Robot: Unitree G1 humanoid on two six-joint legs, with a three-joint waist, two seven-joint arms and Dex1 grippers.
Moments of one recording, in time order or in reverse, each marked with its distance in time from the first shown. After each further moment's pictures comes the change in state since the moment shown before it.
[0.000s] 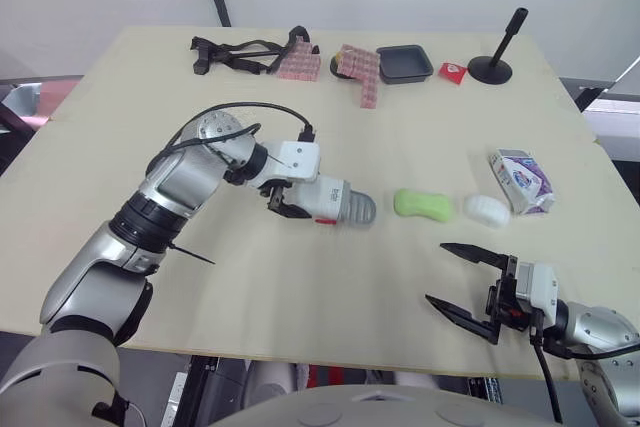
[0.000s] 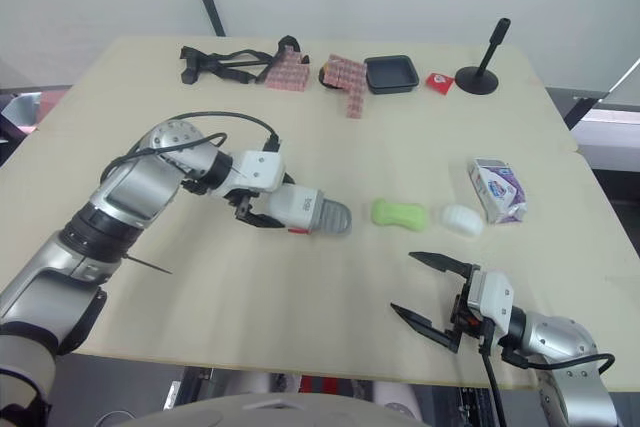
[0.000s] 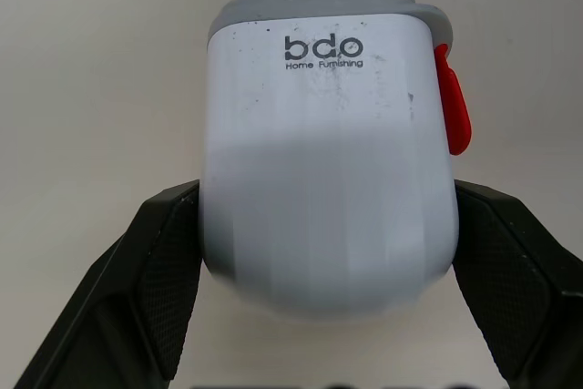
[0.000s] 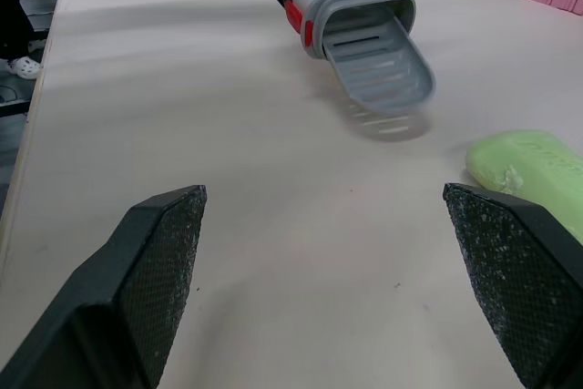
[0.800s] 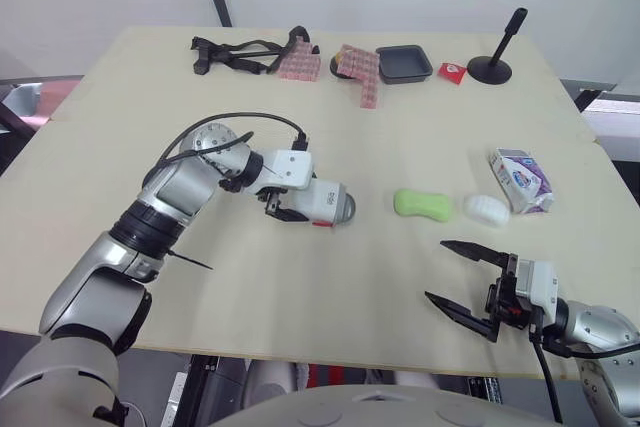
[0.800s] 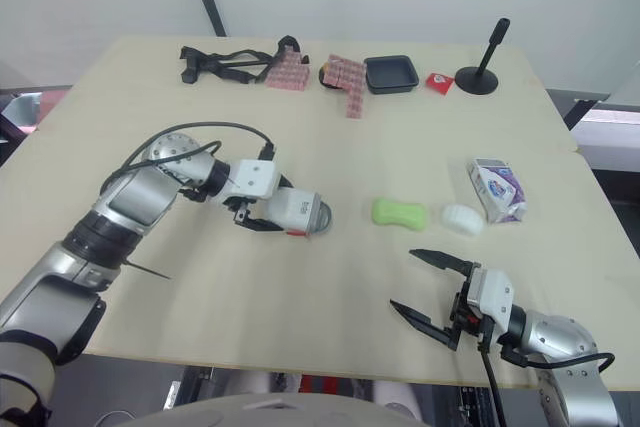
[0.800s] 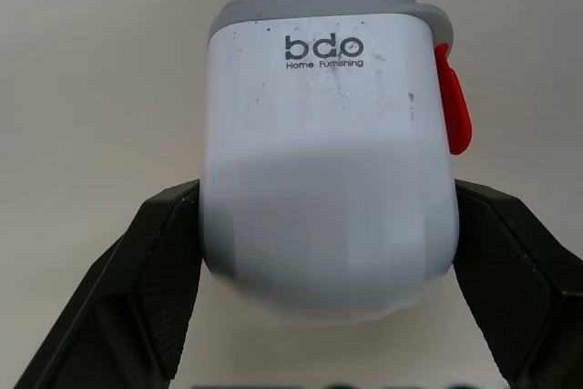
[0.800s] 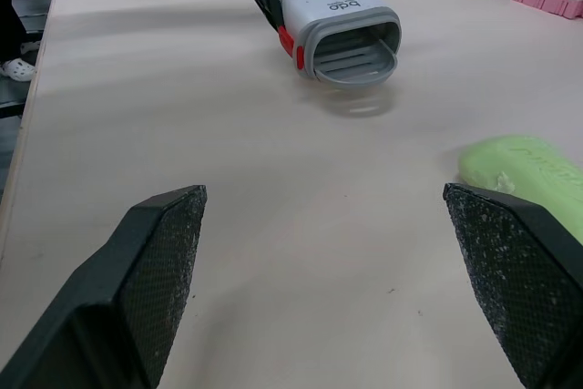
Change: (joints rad) left arm 0.045 -0.004 0.023 0.087 -0.011 -0.145 0.047; right arm -0.003 0.000 -0.007 -0.014 0.001 0.014 -0.012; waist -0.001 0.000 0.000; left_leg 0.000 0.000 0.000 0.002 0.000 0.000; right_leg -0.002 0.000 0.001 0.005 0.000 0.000
